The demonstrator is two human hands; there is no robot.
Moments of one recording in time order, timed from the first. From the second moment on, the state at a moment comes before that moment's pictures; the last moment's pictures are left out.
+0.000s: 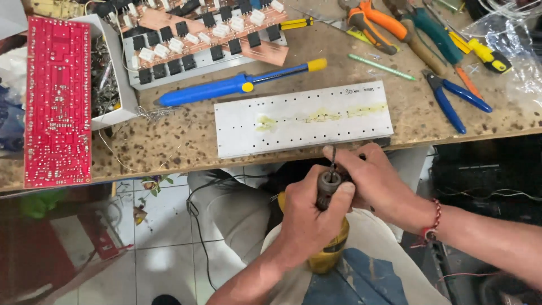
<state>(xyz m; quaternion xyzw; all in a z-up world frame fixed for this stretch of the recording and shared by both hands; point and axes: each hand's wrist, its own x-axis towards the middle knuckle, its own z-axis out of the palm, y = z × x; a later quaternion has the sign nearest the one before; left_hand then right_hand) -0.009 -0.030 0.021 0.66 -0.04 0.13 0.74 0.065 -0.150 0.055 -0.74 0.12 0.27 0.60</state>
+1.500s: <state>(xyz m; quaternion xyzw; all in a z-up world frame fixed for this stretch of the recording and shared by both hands) -0.088 0.060 -0.005 0.55 0.04 0.32 0.77 0.054 -0.059 0.011 -0.56 -0.27 0.51 0.60</state>
